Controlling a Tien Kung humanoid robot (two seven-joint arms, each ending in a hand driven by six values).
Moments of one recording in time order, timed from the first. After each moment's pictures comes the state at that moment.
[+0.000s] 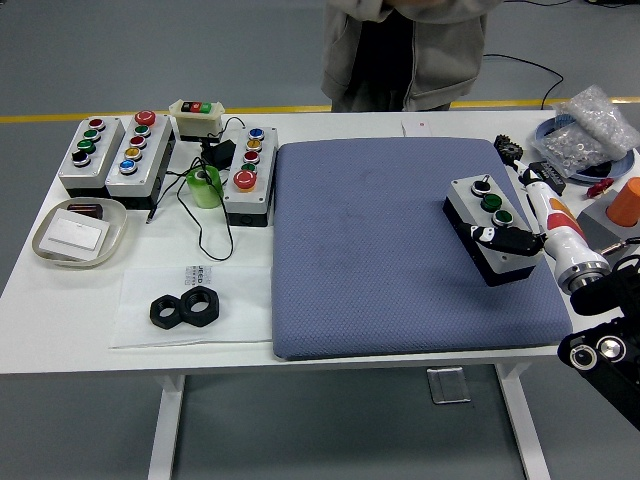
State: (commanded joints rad) left arm -0.13 0.16 -0.33 -0.21 -0.03 0.26 -0.06; right arm 0.39 -0.37 0.91 1.42 -1.64 -0.44 -0.34
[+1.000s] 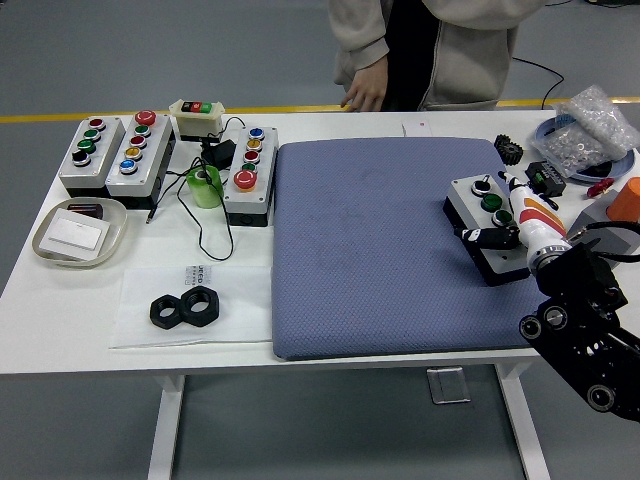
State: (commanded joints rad) left arm -0.14 0.16 -0.32 -0.21 -0.06 0.26 -0.06; right arm 0.54 -0.23 0.90 1.16 -1.78 -0.35 -0.53
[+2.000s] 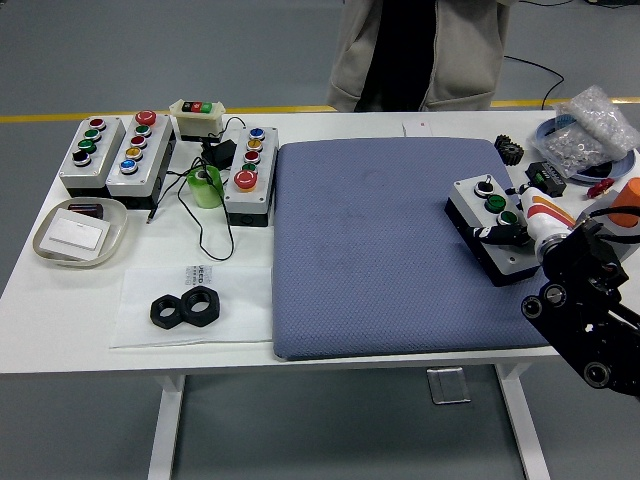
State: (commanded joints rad) left arm -0.14 0.16 -0.32 -0.21 -0.06 0.26 -0.07; right arm 0.61 -0.23 0.89 1.06 -1.83 -0.22 -0.62
